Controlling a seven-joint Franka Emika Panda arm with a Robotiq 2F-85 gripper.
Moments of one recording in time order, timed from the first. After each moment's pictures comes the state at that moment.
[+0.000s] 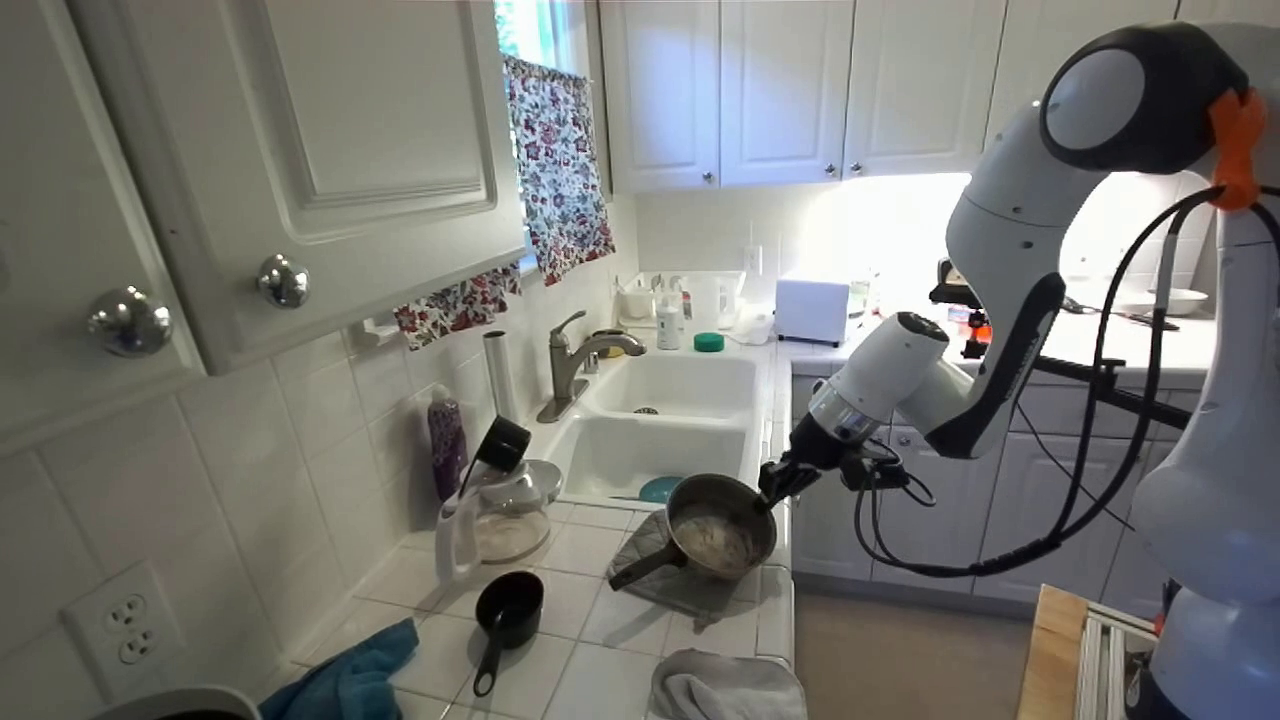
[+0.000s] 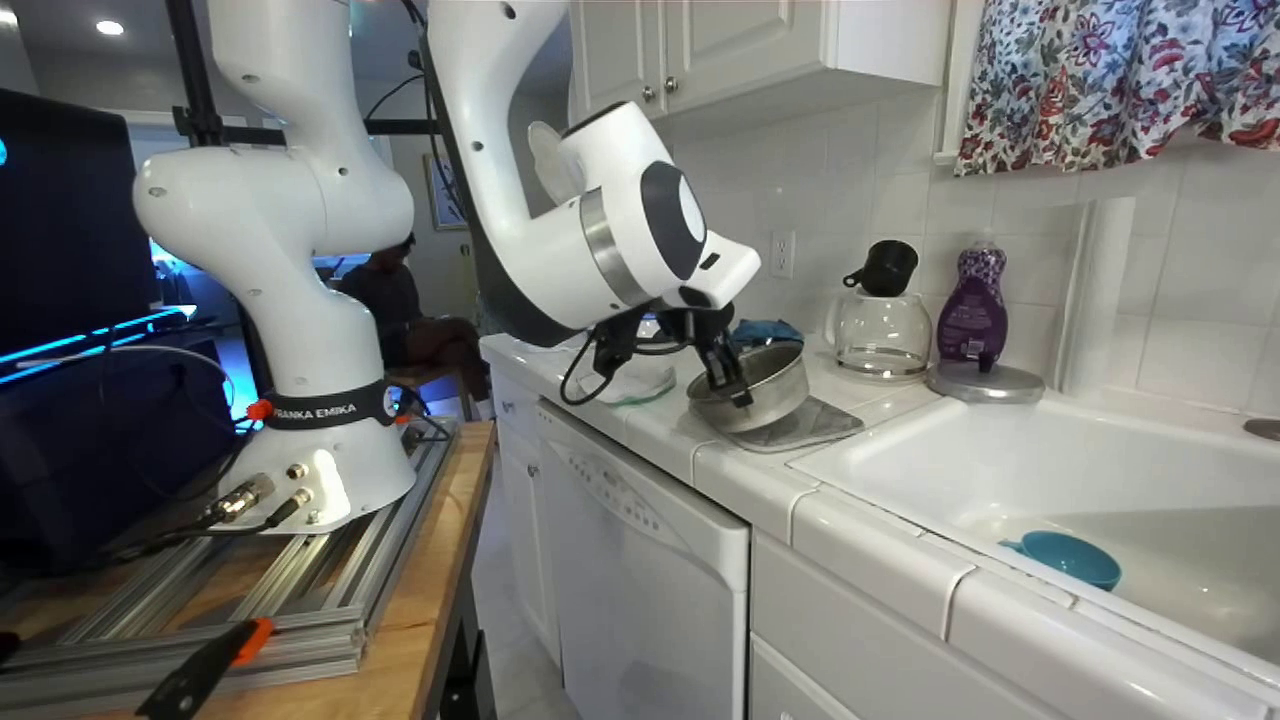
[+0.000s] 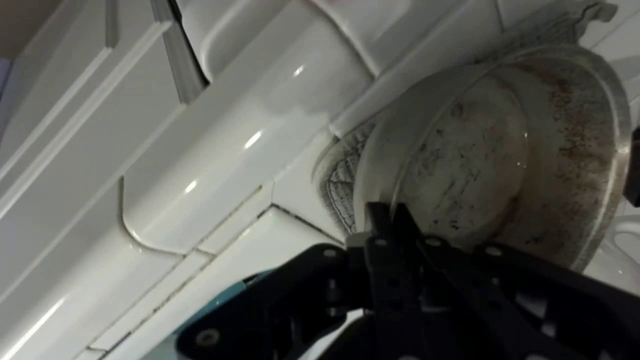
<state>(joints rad) -0.71 0.27 0.14 -2.48 -1.76 3.62 1.56</state>
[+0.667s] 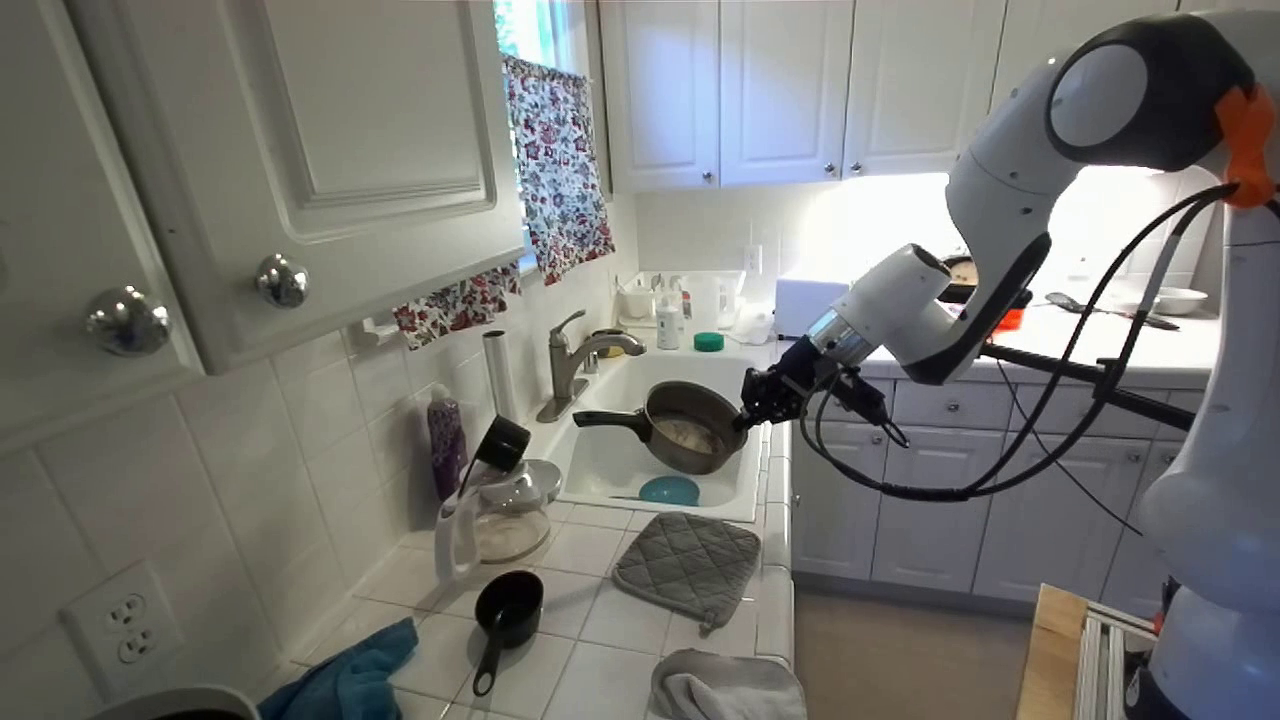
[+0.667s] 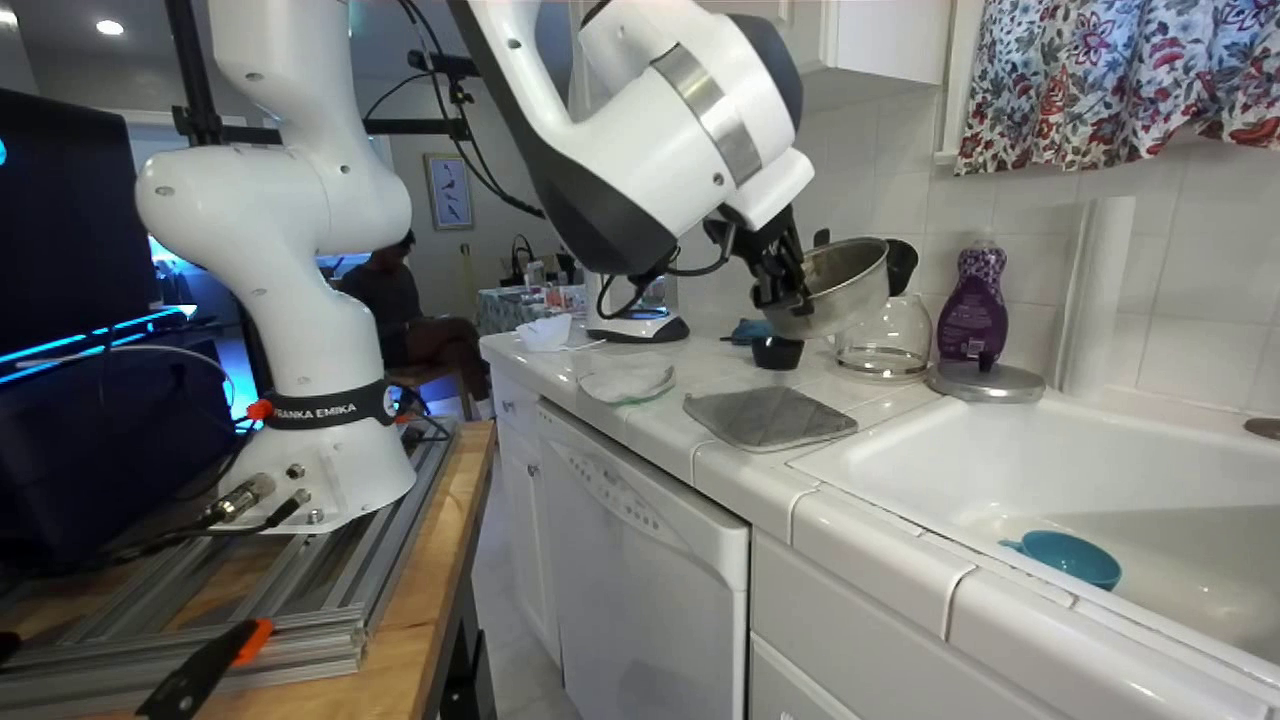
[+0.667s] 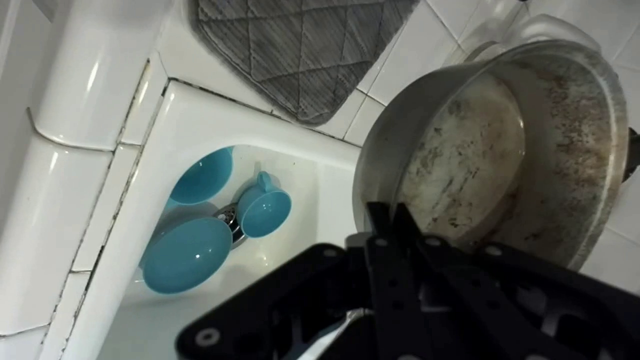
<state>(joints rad) -0.63 0.23 0.01 -2.22 -1.93 3.88 2.17</state>
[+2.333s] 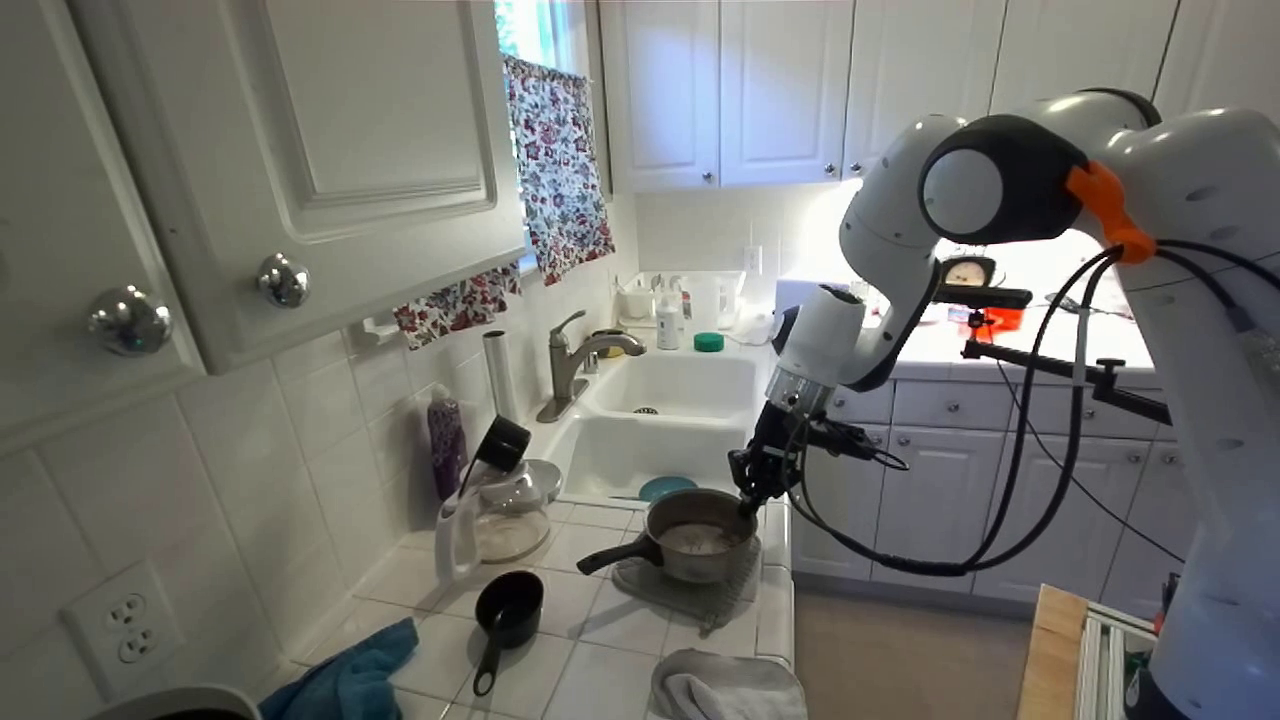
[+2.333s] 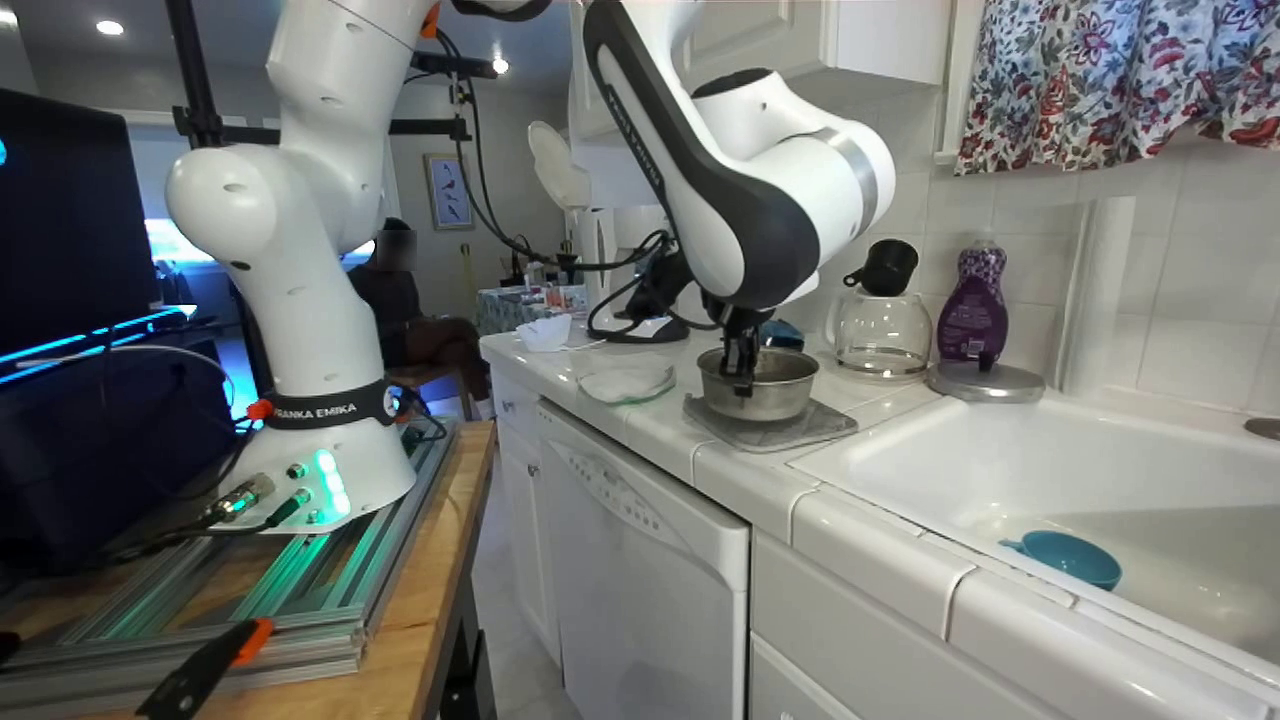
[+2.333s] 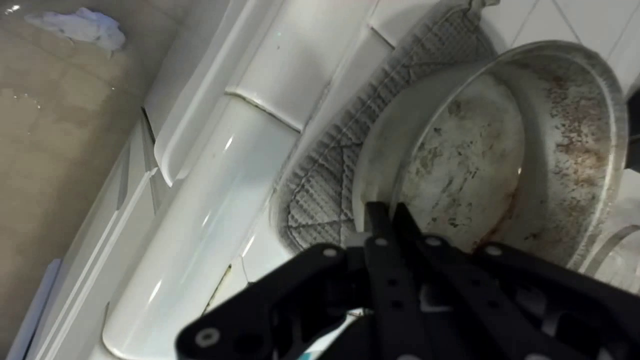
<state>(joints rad) -0.14 0.50 -0.31 -1.99 -2.31 3.99 2.64</state>
